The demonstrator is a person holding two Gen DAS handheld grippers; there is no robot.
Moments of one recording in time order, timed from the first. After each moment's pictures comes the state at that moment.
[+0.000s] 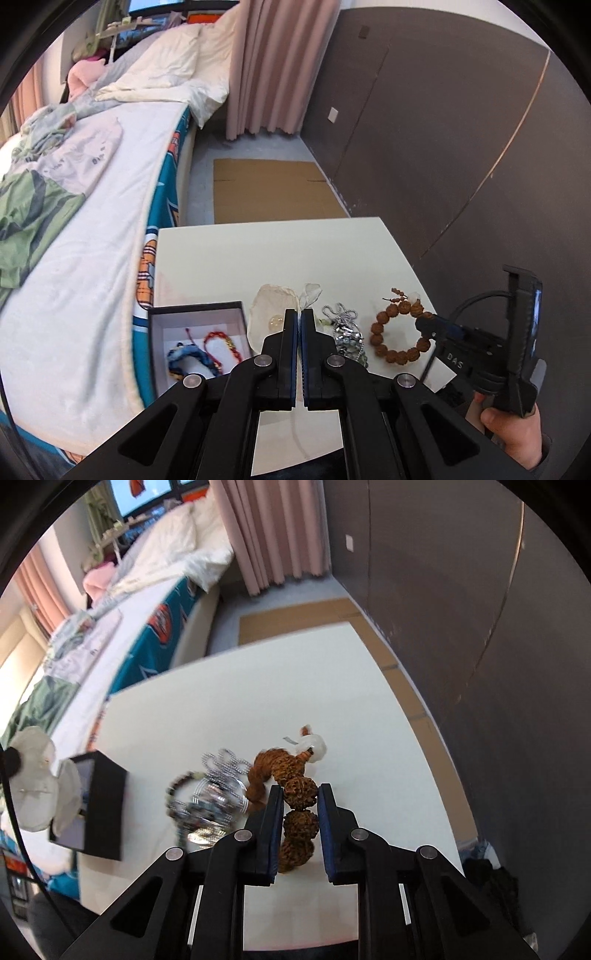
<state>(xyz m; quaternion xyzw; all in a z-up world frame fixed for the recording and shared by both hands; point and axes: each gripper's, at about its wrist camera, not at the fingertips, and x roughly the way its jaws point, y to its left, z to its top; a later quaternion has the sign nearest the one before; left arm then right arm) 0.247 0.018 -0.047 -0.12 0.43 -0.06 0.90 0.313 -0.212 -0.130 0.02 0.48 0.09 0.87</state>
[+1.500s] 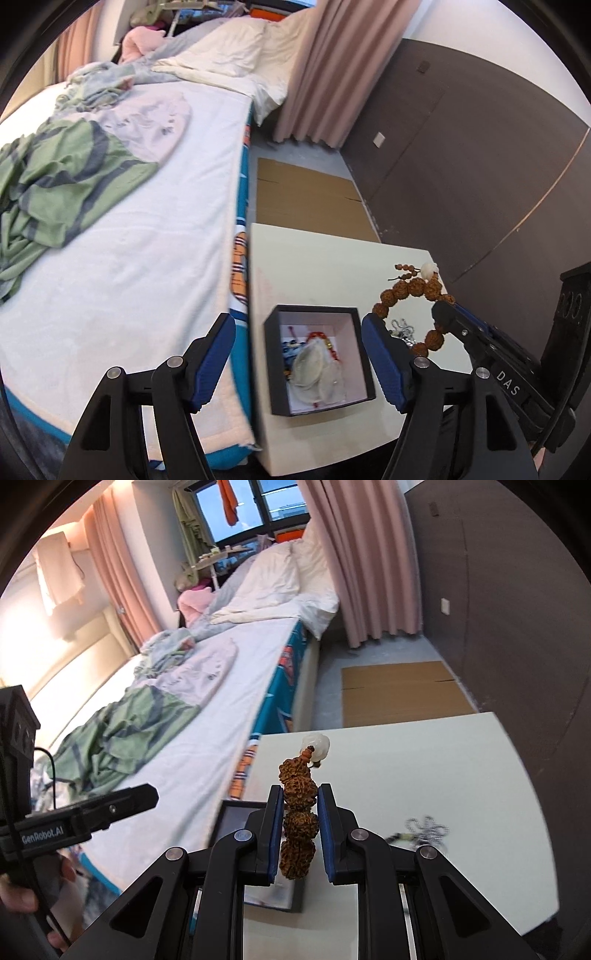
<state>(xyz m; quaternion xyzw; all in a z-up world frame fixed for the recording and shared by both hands) 0.215 0.151 -0.054 -0.19 0.41 -0.01 0.89 0.281 -0.045 -0.068 0.04 0.39 0.25 0.89</state>
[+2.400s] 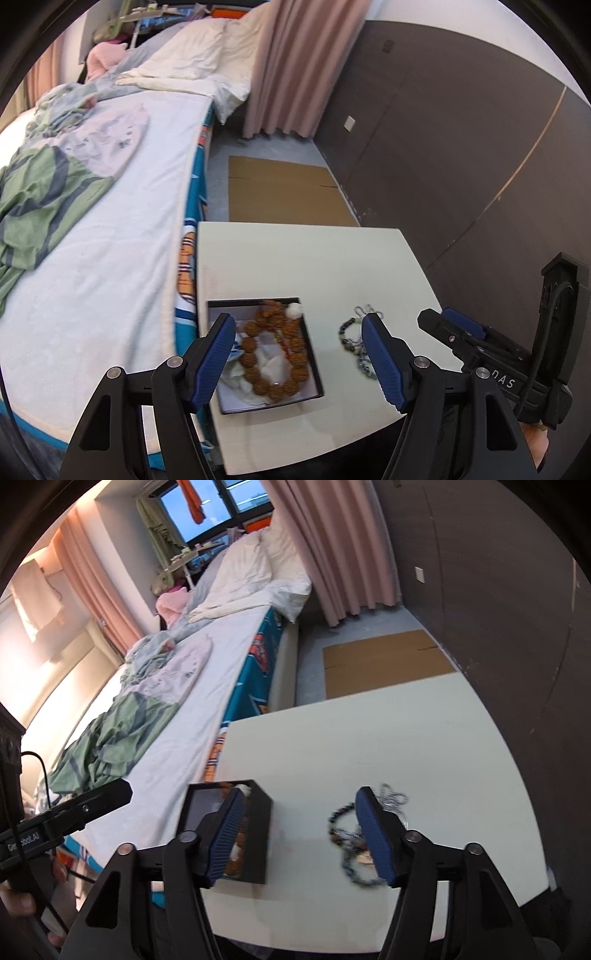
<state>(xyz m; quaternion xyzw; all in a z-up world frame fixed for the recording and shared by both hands) 0.234 0.078 -0.049 -0.15 0.43 -0.05 0.89 0.293 -0.124 -0.086 0.08 0.44 0.20 0.87</state>
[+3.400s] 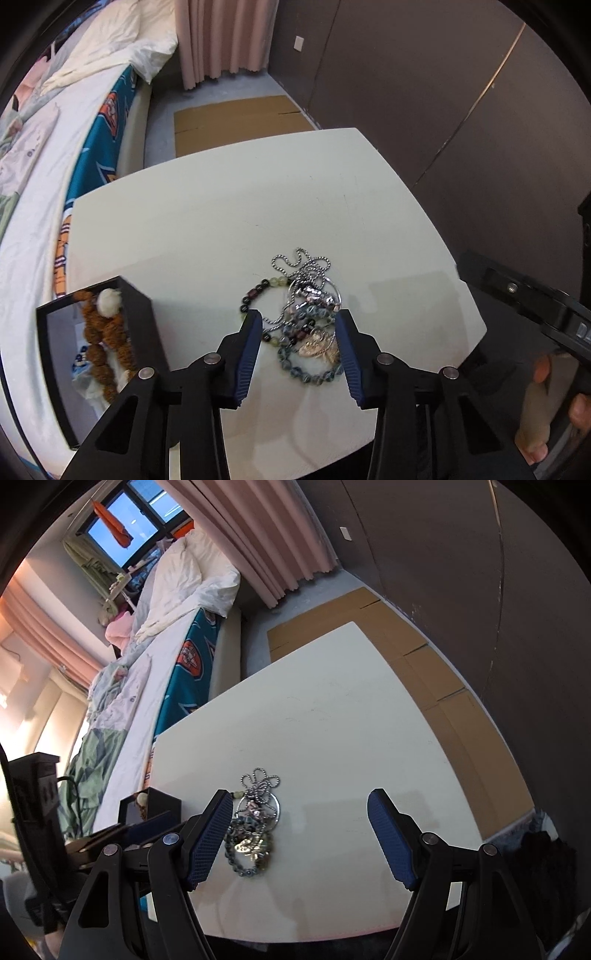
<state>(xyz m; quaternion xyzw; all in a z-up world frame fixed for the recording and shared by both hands) 0.307 -0.069 -0.136 -0.04 0.53 -0.11 0.84 0.329 -0.243 -0.141 0.17 0.49 0.15 0.84</state>
